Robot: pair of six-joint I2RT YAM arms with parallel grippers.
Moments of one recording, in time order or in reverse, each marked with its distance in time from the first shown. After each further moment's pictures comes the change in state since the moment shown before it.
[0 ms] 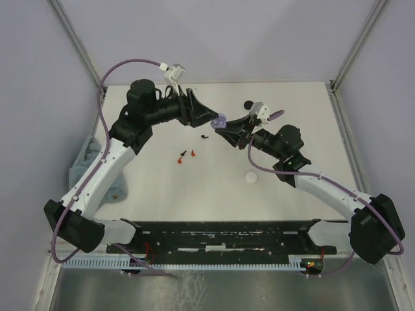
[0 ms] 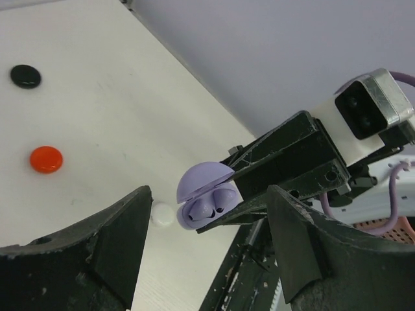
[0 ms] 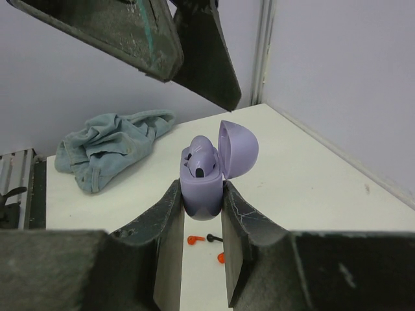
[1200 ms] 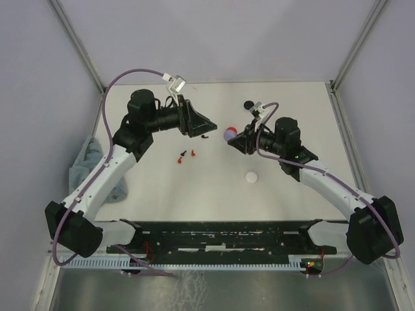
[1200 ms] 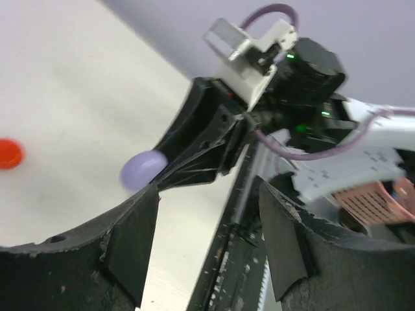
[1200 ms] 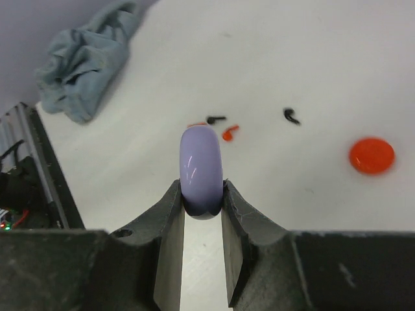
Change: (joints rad) left arm 0.031 -0.012 -0.164 0.216 0.259 -0.053; right arm -0.109 0.007 0.037 -0.466 -0.037 0.108
